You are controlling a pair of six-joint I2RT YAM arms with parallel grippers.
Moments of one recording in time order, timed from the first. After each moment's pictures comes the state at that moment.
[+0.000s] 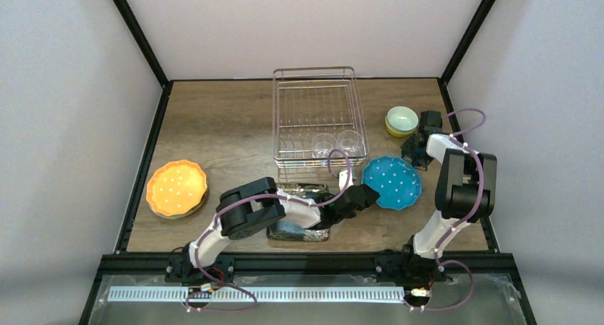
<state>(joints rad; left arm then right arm) -1.23 2.20 1.20 0.51 -0.36 -1.22 -0.17 1.74 0.99 -0.39 0.03 0.60</state>
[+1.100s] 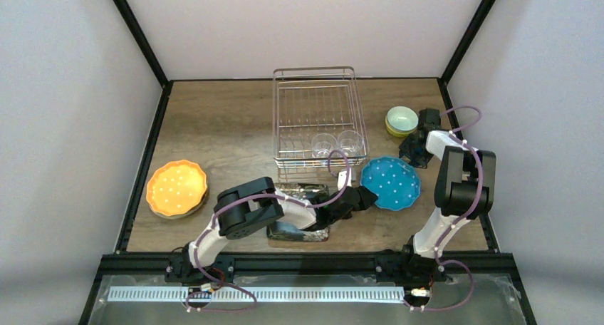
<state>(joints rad) -1.22 2.18 1.12 0.61 -0.31 -1.11 -0.16 1.77 1.04 -0.46 -0.01 0.55</state>
